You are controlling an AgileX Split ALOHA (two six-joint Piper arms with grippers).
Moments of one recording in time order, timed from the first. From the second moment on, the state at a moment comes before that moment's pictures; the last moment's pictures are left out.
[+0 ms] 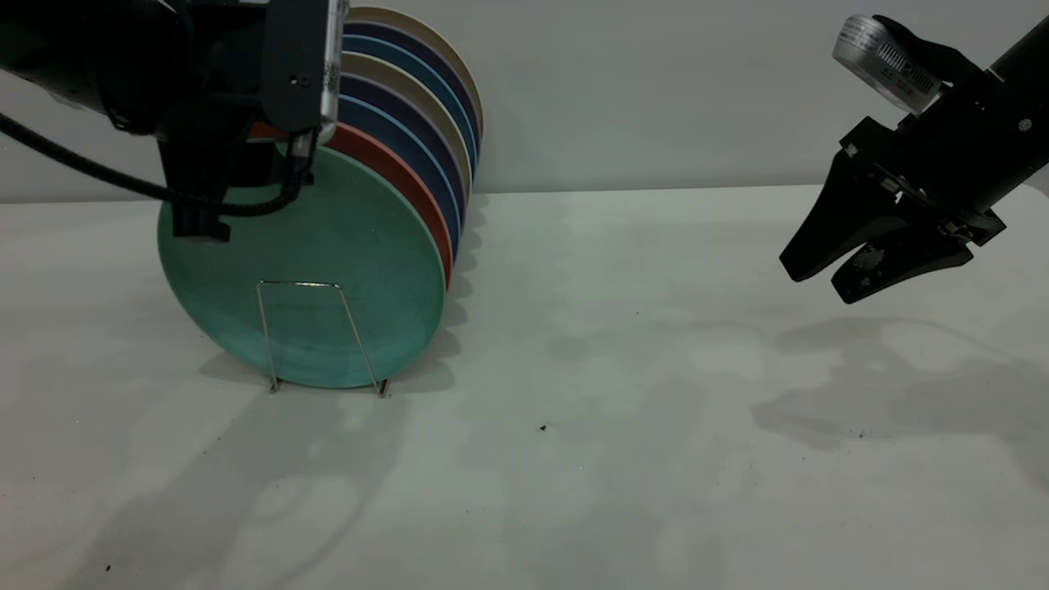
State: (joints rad) left arm -0.31 1.78 -0.93 -0.46 -0.16 1.82; right arm -0.01 2.10 -1.29 0.88 0.90 -0.87
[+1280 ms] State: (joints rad) left arm -0.31 1.53 -0.82 -1.40 -0.42 1.94; right arm -0.01 2.10 -1.29 0.83 0.87 -0.85
